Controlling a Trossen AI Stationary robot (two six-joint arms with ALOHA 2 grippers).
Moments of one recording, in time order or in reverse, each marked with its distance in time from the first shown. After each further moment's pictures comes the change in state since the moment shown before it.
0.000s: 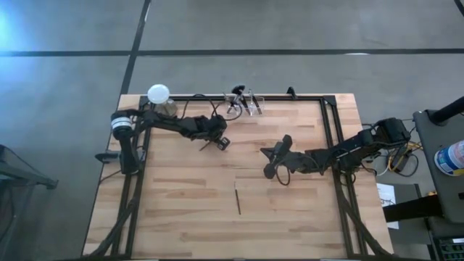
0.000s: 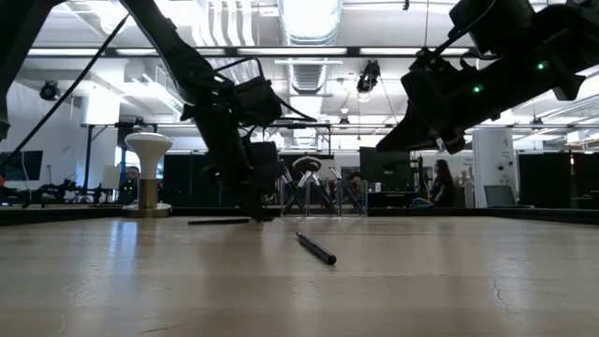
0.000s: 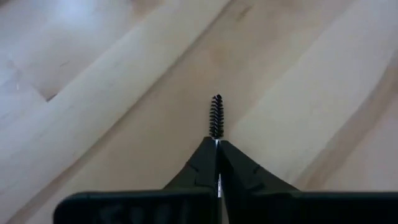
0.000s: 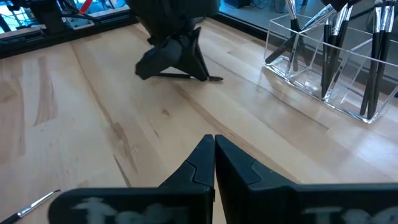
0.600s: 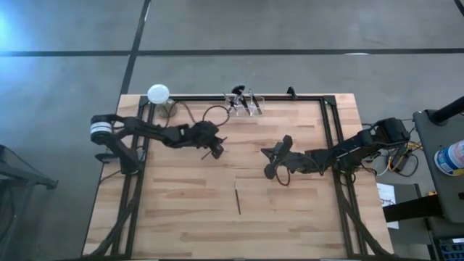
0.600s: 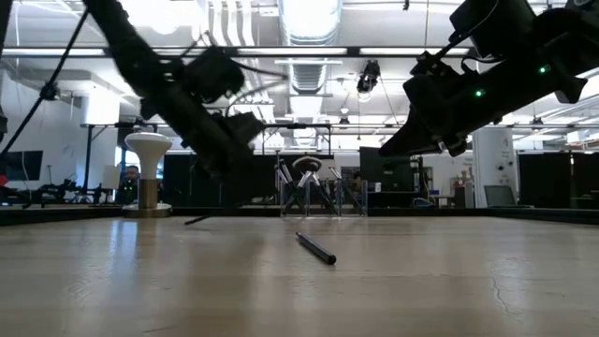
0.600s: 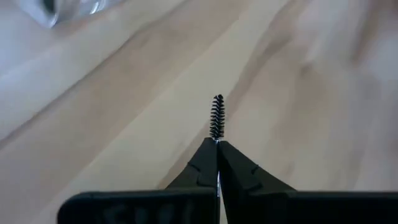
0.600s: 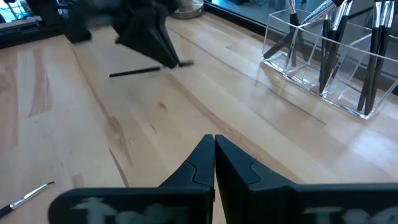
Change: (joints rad) left arm -0.053 -0.239 -0.282 0.404 0.140 -0.023; right arm -0.001 0.005 -0.009 -0.005 -0.002 -0.003
